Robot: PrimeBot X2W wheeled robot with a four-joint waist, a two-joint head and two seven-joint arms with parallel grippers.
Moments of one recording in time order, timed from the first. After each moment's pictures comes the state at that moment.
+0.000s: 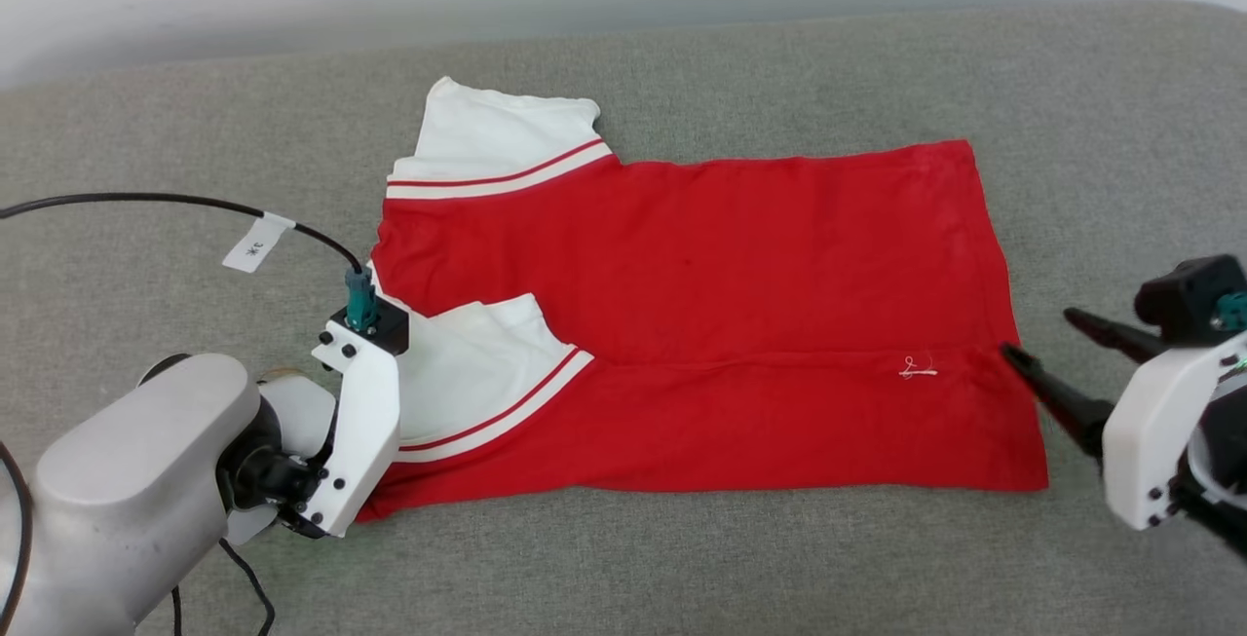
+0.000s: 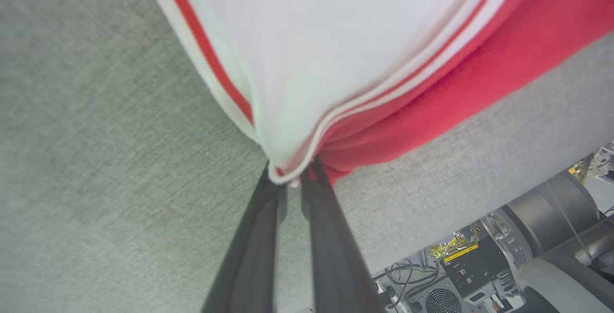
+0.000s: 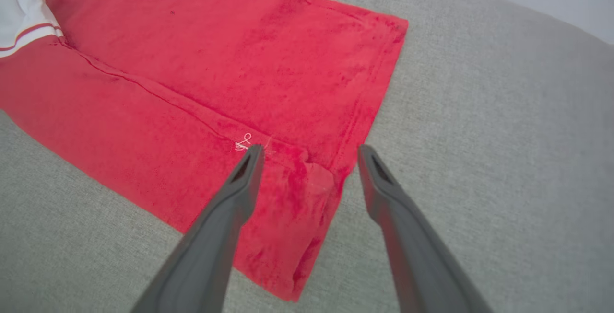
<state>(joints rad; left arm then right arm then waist) -0.86 0.72 -1.16 0.39 -1.10 -0.11 0.96 -0.32 -0.65 0.38 0.07 0.61 0.13 0.38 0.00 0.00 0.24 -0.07</state>
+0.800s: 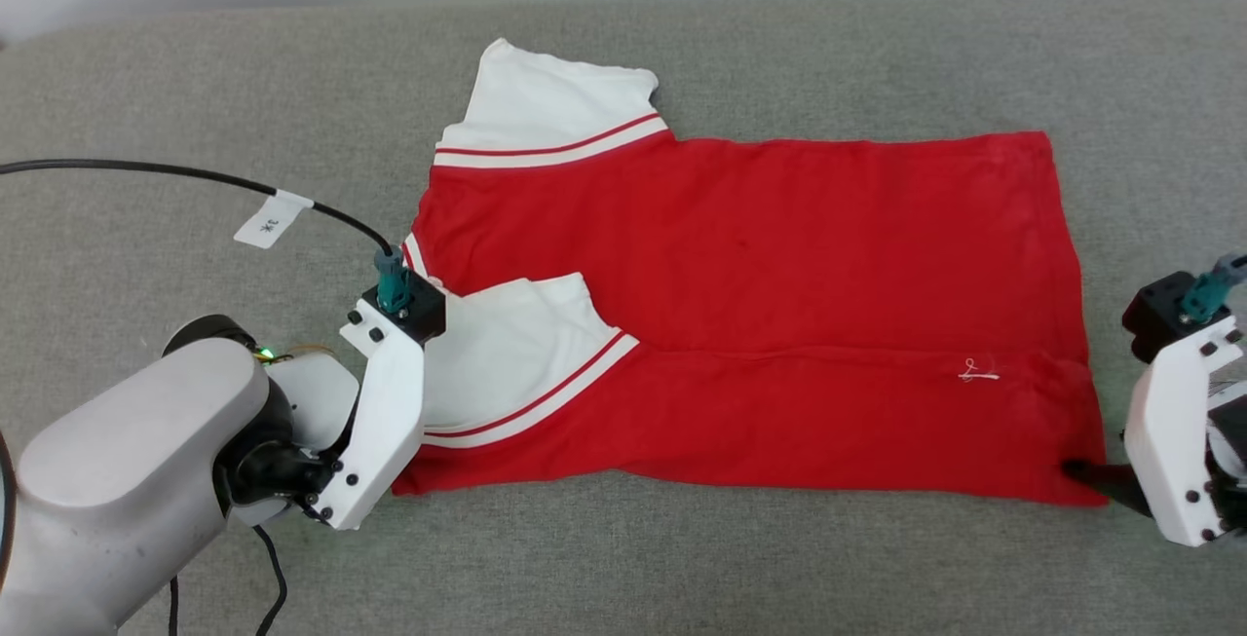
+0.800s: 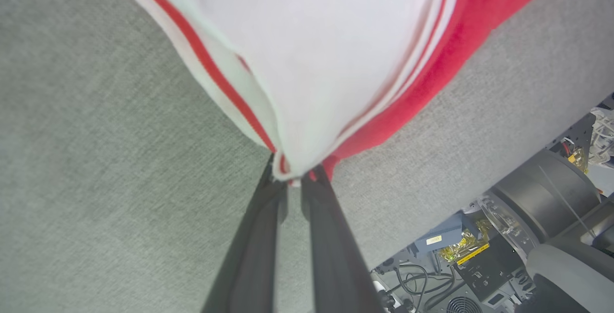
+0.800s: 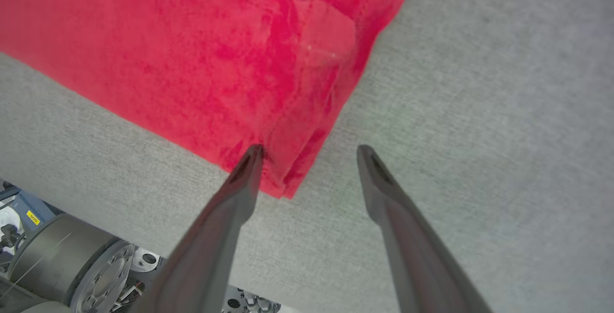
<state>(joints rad) -0.89 0.78 -1.15 0.20 -1.08 -0.11 0.92 -0.41 -0.78 0.45 0.12 0.80 0.13 0.96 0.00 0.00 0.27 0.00</state>
